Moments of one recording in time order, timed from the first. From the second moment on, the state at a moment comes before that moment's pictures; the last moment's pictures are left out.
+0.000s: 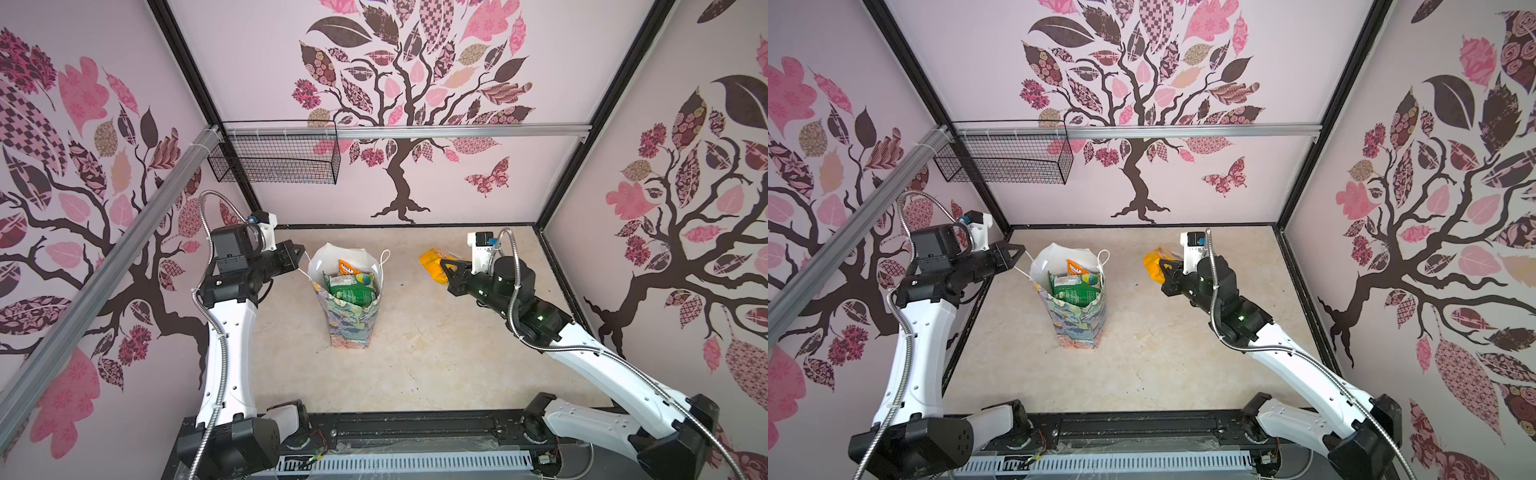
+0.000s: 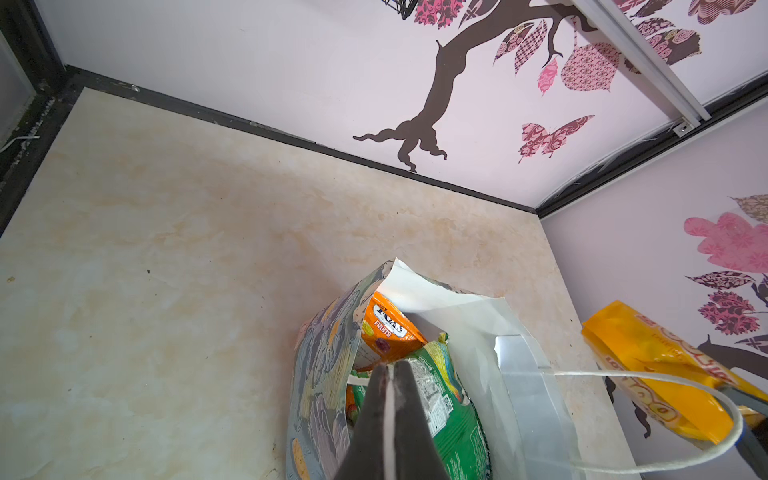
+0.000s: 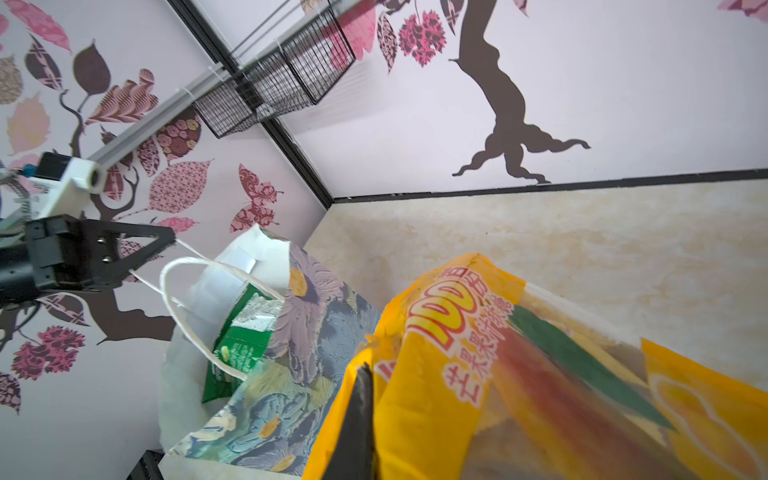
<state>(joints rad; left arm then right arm) 0.22 1.20 1.36 -0.73 0.58 -0.22 0.67 1.07 1.02 -0.11 0.02 0.49</state>
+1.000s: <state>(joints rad) 0.22 1.20 1.36 -0.73 0.58 -0.22 0.88 1.30 1.47 -0.19 0.06 0.33</state>
